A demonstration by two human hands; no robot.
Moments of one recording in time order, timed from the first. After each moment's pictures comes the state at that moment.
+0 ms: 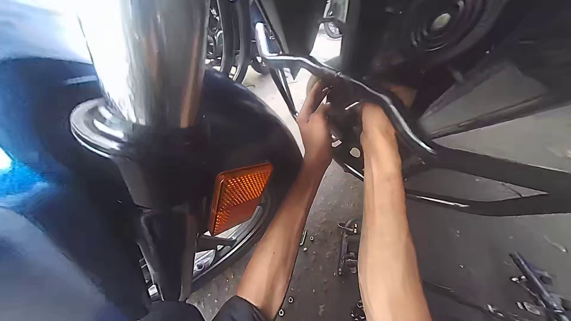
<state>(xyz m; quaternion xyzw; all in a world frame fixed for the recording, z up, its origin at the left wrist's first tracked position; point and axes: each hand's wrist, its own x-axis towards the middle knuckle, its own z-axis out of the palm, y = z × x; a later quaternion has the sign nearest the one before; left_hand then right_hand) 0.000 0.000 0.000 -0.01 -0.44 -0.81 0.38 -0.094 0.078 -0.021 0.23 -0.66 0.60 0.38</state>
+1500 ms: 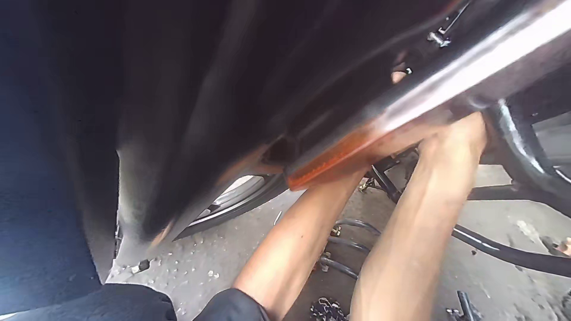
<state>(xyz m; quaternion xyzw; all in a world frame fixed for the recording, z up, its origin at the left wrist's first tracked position) -0.102 -0.014 -0.039 -0.06 -0.42 -0.81 0.40 -0.030 0.093 0.029 0.12 -0.67 0.69 0.24</state>
